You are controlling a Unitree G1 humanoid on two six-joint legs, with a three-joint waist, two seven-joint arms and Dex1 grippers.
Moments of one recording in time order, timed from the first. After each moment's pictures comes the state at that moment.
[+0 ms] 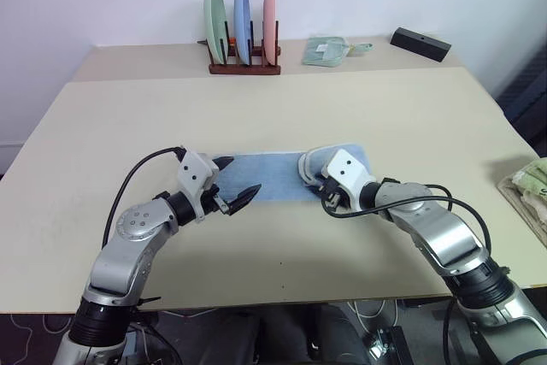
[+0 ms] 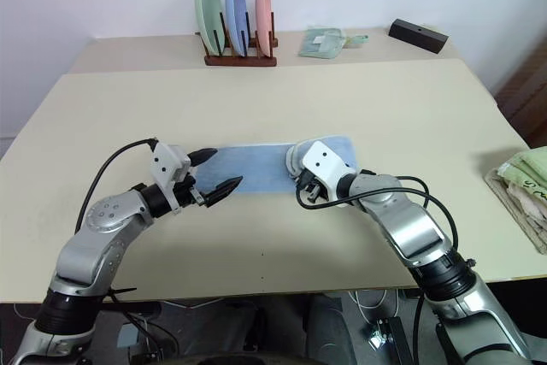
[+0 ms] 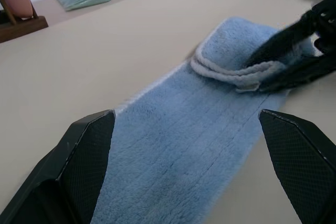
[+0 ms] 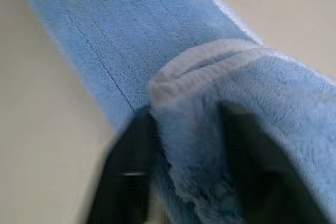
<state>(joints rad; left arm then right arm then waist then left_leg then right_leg) -0.15 0.47 -0.02 -0.34 -0.34 0.39 -0.65 -0.38 -0.66 0.27 -0.32 0.21 0.67 0.60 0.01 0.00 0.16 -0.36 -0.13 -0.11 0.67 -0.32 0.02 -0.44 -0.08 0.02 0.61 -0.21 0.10</state>
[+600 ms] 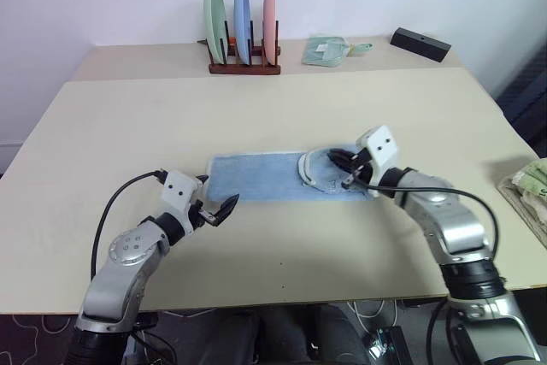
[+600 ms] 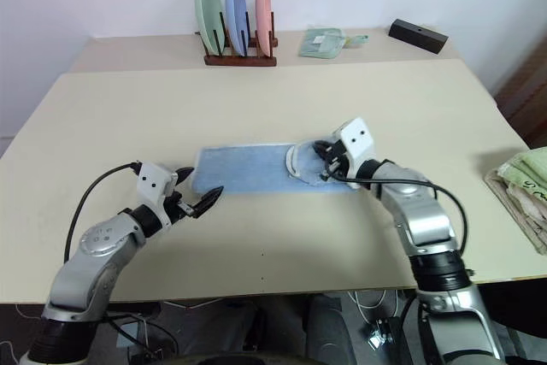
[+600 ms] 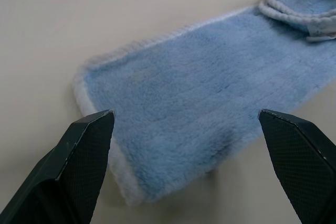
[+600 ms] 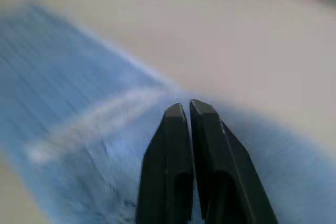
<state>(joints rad) 0.02 0.41 0.03 -0.38 -0.29 0.41 -0.47 -0.39 -0.47 0.11 0.08 0.19 0.35 0.60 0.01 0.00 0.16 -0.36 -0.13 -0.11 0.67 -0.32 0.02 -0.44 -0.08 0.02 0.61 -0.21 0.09</state>
